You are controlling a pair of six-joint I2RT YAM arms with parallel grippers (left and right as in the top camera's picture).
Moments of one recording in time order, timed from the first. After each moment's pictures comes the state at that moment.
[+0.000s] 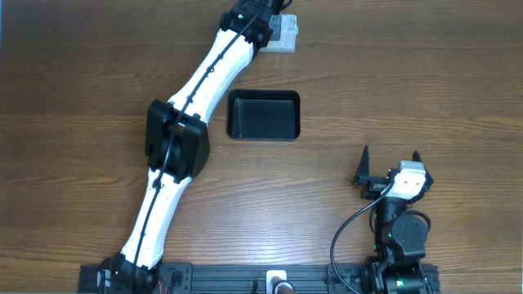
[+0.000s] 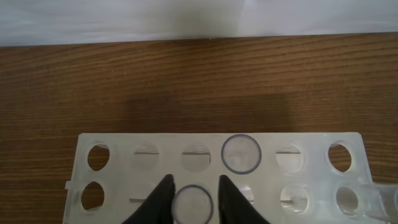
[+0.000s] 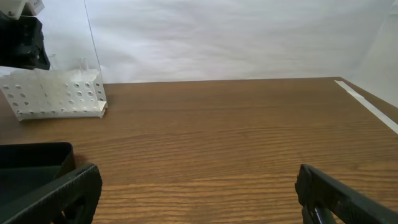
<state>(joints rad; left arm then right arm) -0.49 2.55 2.44 -0.74 -0.34 -0.33 0.10 0.01 0.01 -0.05 0.23 0.00</state>
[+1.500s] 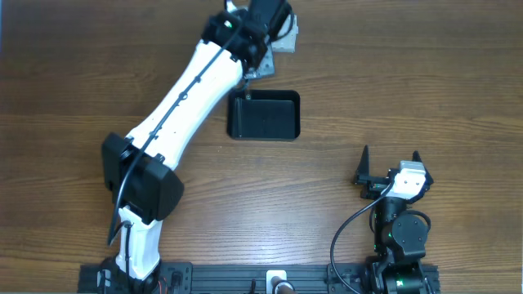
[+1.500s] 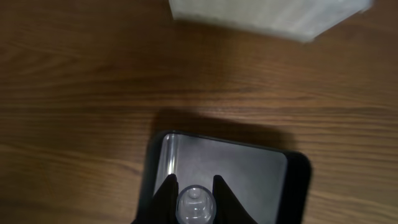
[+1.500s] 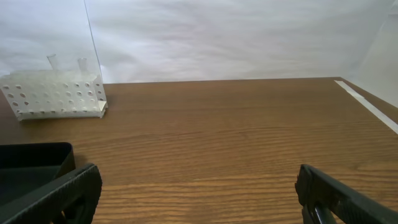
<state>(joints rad) -0.58 2.12 2.07 -1.16 -0.28 -0.69 0.10 0.01 0.01 -0.05 0.23 0.00</state>
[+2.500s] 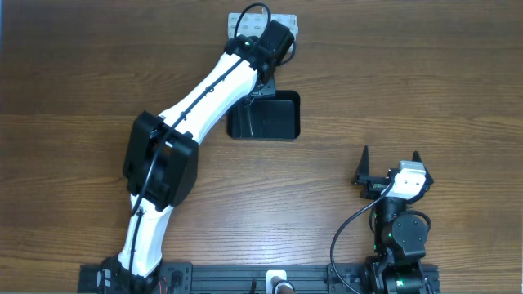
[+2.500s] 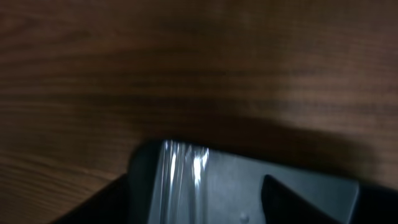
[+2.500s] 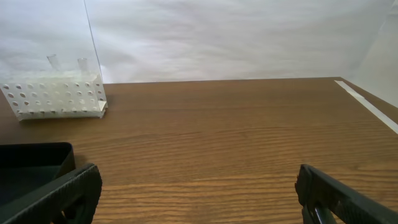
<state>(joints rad) -0.58 2.23 1.94 -1.05 -0.31 -0.71 0.10 0.01 0.01 -0.05 0.23 0.00</state>
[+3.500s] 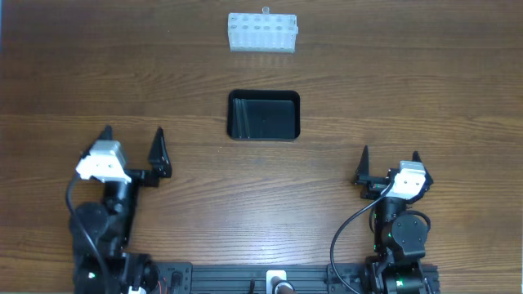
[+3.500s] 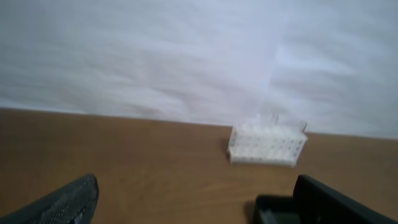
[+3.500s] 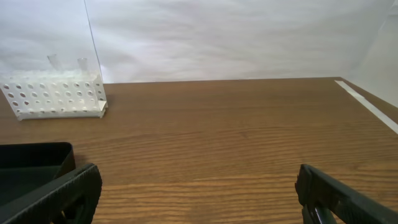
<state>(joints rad) -0.07 0.27 0.26 0.00 0.01 -0.13 0.10 0.01 0.01 -0.05 0.23 0.00</state>
